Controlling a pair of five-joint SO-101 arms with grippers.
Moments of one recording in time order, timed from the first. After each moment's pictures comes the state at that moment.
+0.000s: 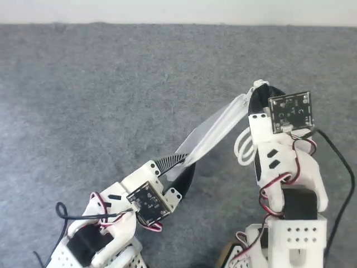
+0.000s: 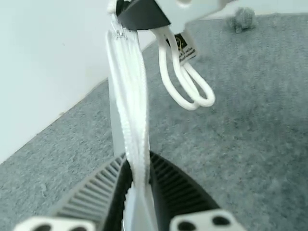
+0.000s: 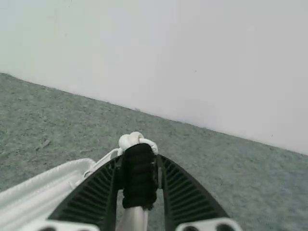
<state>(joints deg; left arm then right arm) 40.0 -99.6 73.1 61.1 -11.8 -1.5 -64.4 47.6 41.3 12.6</state>
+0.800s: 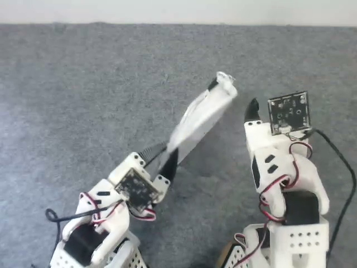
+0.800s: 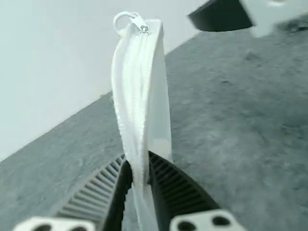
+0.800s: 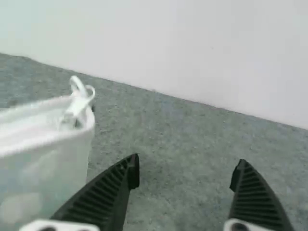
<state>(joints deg) 27.1 -99.6 73.2 59.6 -10.9 -7.6 -67.6 46.2 50.9 10.3</state>
